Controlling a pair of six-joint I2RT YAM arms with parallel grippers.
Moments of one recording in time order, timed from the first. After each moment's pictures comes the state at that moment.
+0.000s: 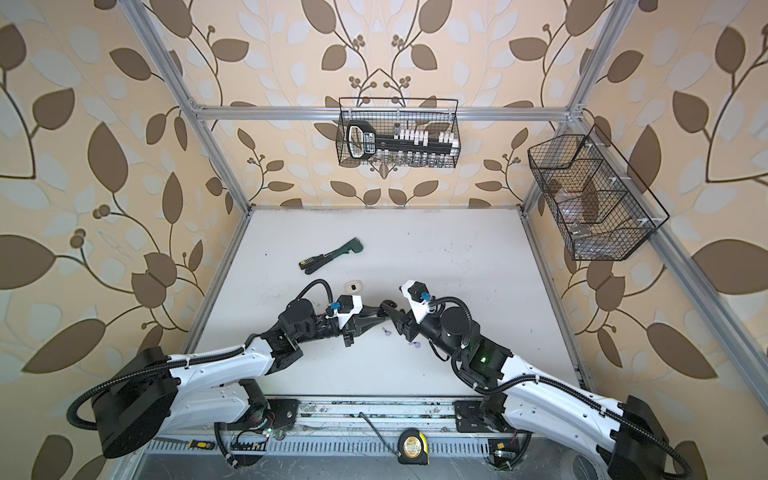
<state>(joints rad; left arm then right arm) -0.80 1.17 0.38 0.79 0.53 0.07 0.89 0.80 0.44 0.27 0.12 0.03</state>
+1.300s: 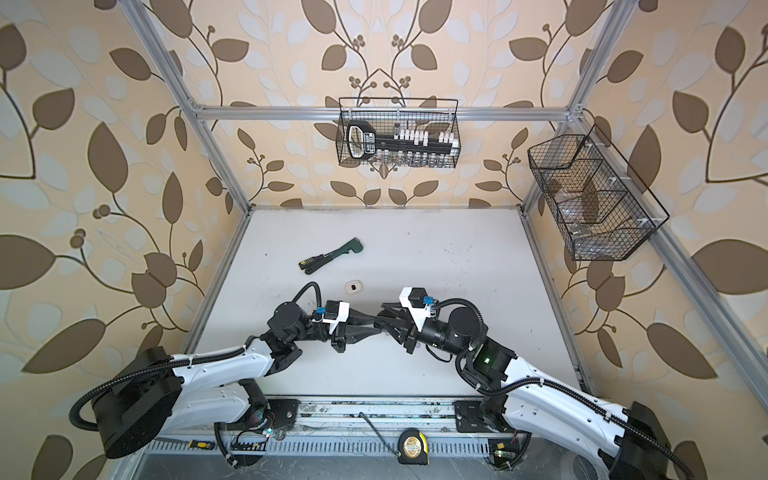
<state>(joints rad) -0.77 1.17 0.34 1.02 0.79 -0.05 0.87 0.78 0.44 0.33 -0.25 0.14</state>
